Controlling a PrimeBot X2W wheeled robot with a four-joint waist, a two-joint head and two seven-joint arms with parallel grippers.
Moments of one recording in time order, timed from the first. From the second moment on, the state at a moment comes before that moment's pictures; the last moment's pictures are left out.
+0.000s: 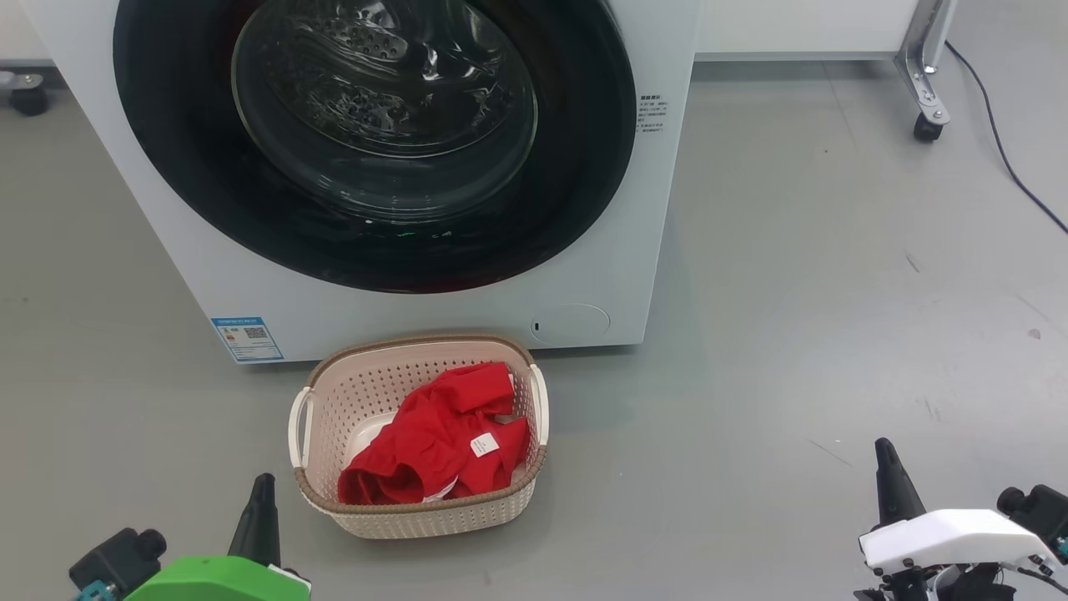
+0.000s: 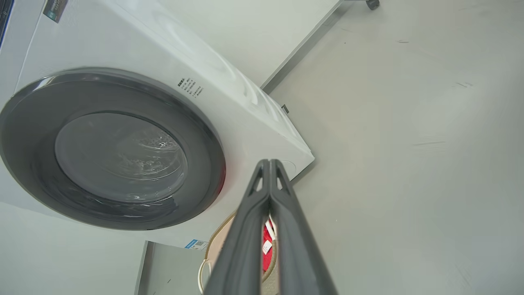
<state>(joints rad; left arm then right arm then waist) 0.06 0.07 -0.16 0.19 -1.02 -0.01 -0.10 0.10 -0.10 0.11 0.16 1.06 0.03 -0.10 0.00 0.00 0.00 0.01</state>
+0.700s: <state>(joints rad) 0.02 0.08 -0.09 0.22 -1.30 -0.06 -0.03 0.04 -0.10 0.04 0.20 1.33 0.06 -0.04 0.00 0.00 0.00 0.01</state>
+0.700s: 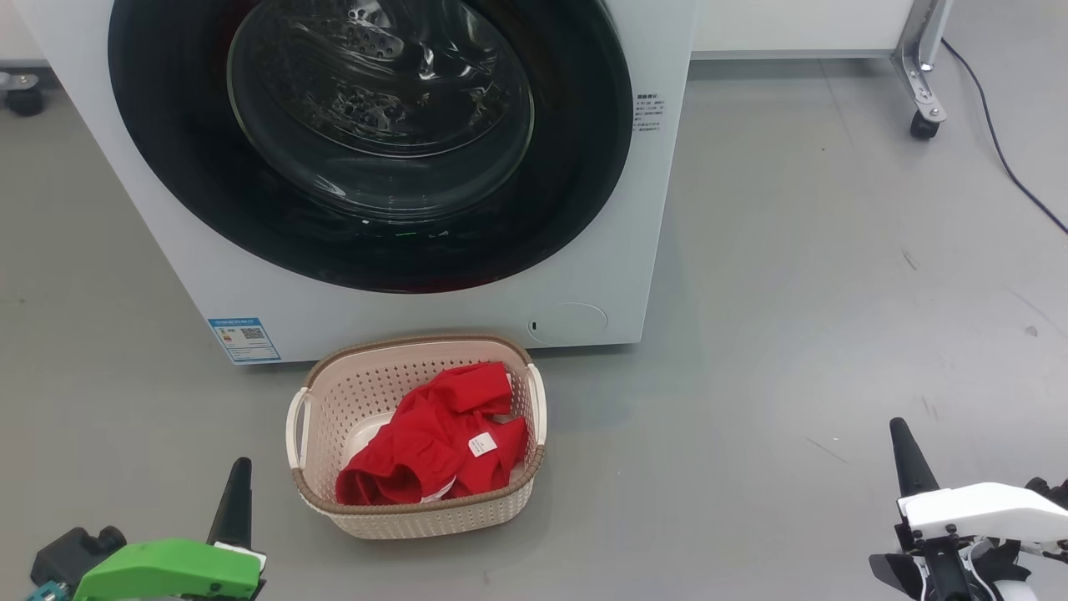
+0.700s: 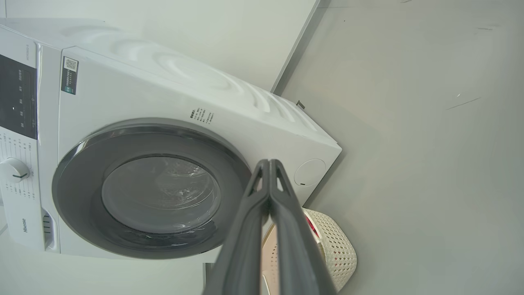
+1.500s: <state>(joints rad) -0.03 0.08 -0.02 0.25 -1.61 -0.11 0.03 -0.03 -0.10 -0.03 0.25 1.62 0.10 0.03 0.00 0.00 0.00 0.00</state>
